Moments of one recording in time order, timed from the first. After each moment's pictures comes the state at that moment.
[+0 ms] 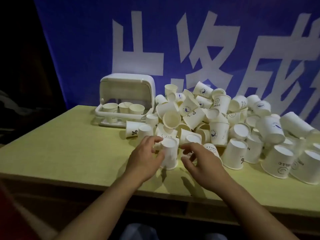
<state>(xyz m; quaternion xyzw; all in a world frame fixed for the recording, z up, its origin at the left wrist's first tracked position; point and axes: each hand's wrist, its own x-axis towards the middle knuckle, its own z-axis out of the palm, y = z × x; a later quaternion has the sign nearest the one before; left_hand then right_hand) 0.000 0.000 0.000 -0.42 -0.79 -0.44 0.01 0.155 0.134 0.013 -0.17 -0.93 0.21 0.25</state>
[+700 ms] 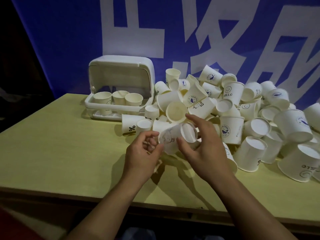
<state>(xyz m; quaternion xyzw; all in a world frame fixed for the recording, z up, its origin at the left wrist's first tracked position) -0.027 0.018 -0.013 -0.30 -0.73 -0.61 -0.04 0.101 0.139 0.023 -0.19 -0.85 0.28 0.41</state>
